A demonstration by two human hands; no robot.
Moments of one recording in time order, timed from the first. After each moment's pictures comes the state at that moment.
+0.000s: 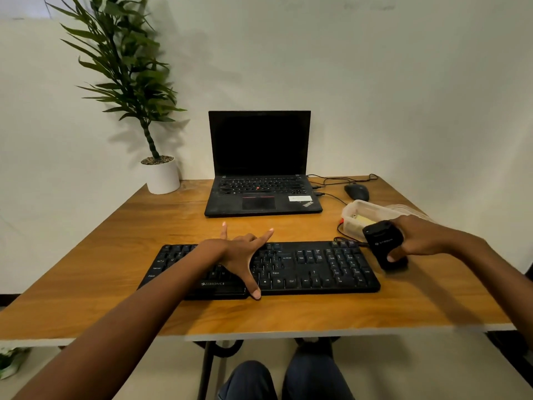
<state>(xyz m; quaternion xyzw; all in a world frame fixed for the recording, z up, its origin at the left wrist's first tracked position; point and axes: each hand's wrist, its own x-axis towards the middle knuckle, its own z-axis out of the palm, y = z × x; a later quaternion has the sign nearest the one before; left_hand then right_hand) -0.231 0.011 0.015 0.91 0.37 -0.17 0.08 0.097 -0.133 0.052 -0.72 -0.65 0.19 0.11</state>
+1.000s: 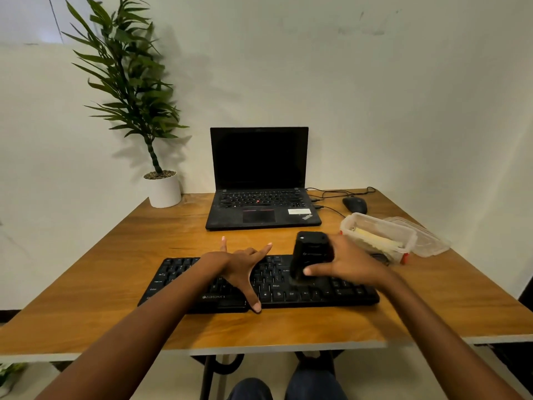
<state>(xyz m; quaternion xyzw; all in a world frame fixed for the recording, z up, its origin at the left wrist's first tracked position) -0.232 0.012 0.018 0.91 0.37 -0.18 0.08 -0.031 -0.128 0.050 -0.62 -0.67 0.27 0.30</state>
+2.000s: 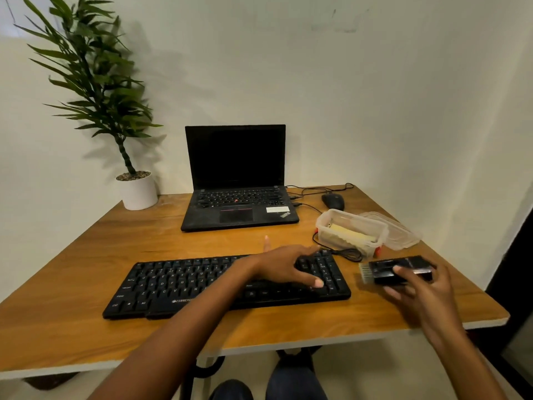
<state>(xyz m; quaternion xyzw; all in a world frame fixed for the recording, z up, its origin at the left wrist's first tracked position) -0.128 -0.043 0.024 0.94 0.24 -0.02 0.24 0.077 -0.211 -0.025 -0.57 -0.19 0.28 0.75</state>
